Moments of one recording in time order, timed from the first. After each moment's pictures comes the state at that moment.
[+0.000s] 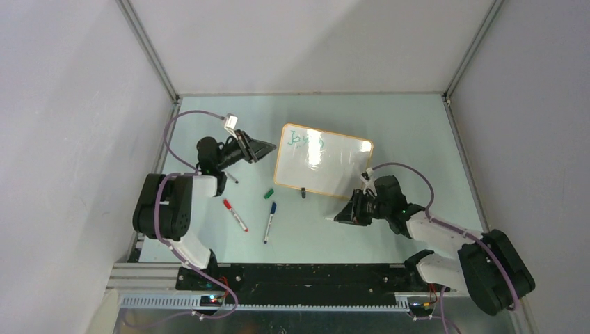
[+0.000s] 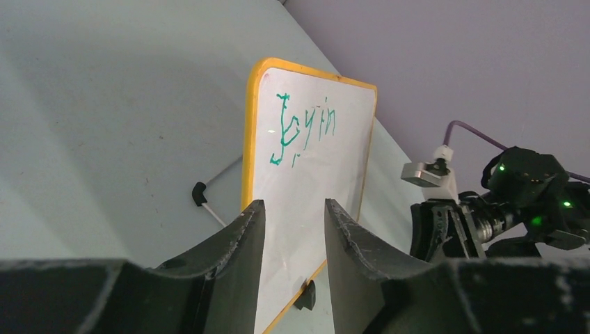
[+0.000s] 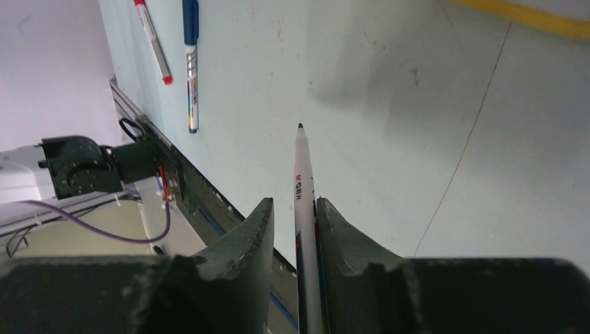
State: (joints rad) left arm -0.09 1.65 0.63 1.05 0.86 -0.69; right arm 0.48 1.11 0.35 0.04 -0.54 0.76
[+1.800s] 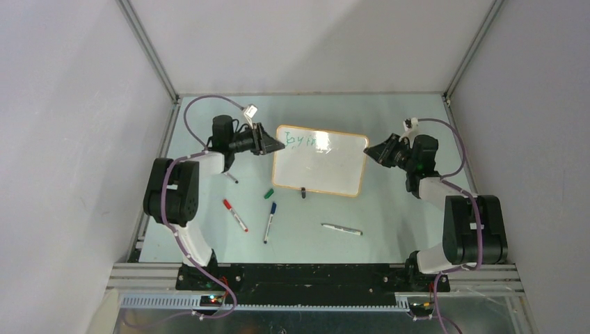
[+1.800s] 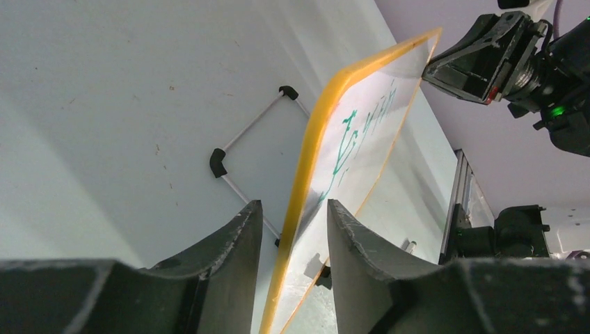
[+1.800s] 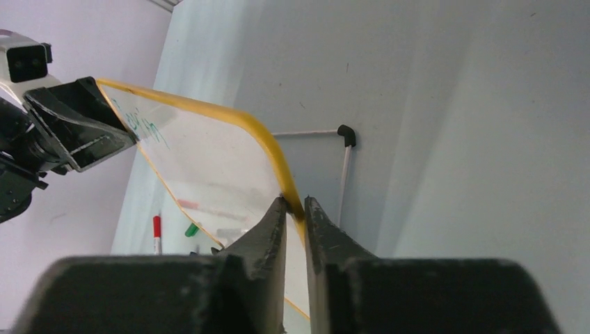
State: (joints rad) left arm -0.14 1.80 0.96 0.47 0.92 -0.48; right arm 0.01 1.46 0.63 0.50 -0.59 0.59
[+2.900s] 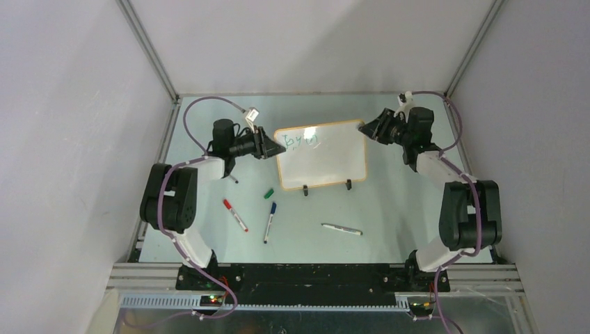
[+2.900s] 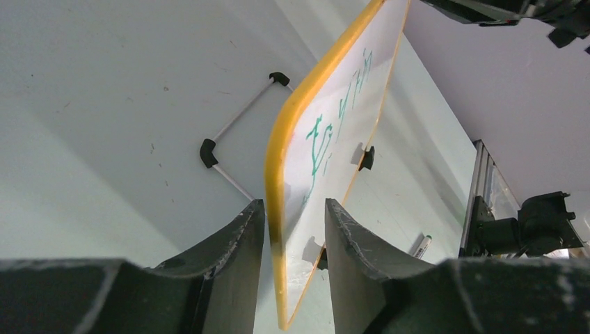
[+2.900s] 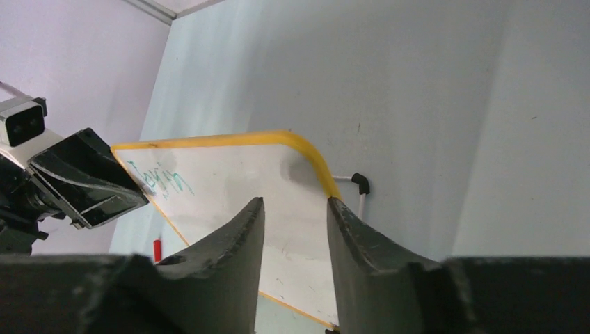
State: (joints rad) left arm -0.17 1.74 0.90 0.49 0.88 -0.41; right arm 0.04 1.60 0.97 0.28 -0.57 0.54
